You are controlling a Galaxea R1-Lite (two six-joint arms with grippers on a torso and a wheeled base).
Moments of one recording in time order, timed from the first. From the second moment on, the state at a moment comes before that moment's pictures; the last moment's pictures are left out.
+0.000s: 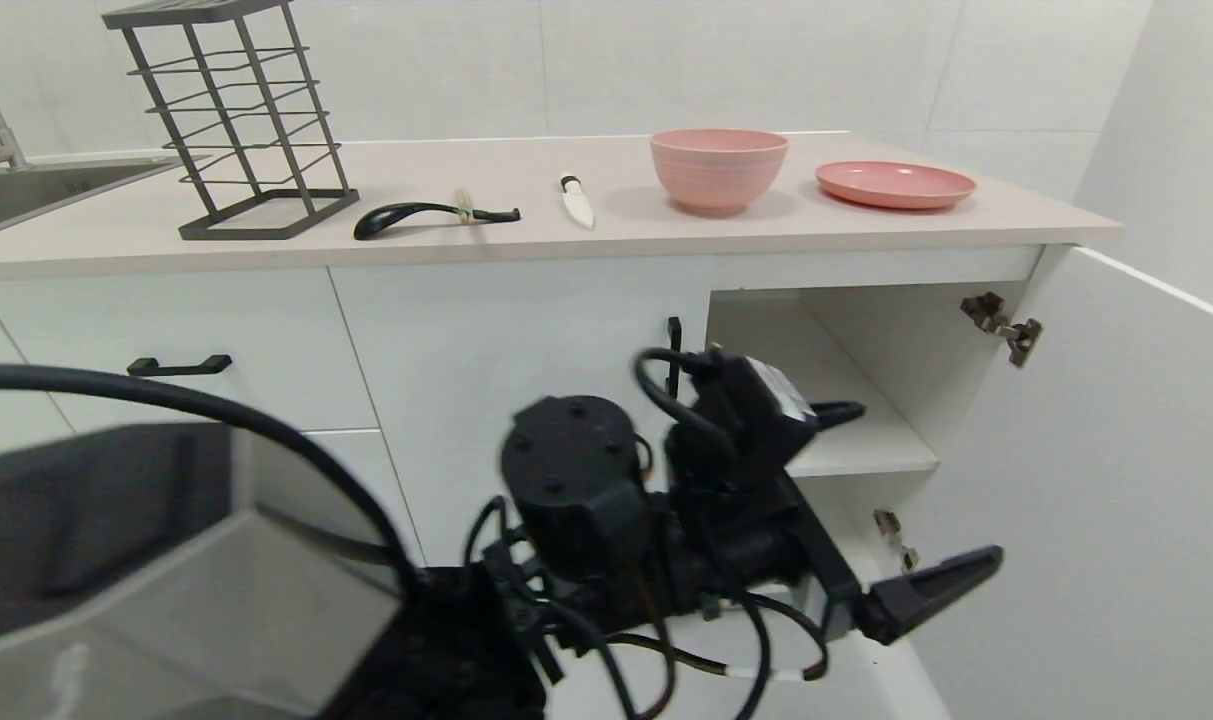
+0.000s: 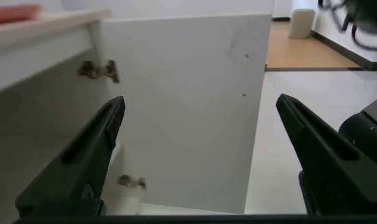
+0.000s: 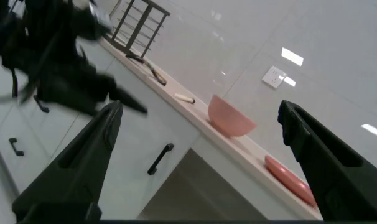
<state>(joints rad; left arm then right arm) -0.98 2.04 -0.88 -1.37 -0.39 0.02 0.08 0.97 -0.06 -1.46 0.77 -0.29</state>
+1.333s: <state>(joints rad) -0.07 0.21 -0.06 -0.26 -0.32 0.00 0.05 0.30 0.00 -0.52 0.69 -0.30</state>
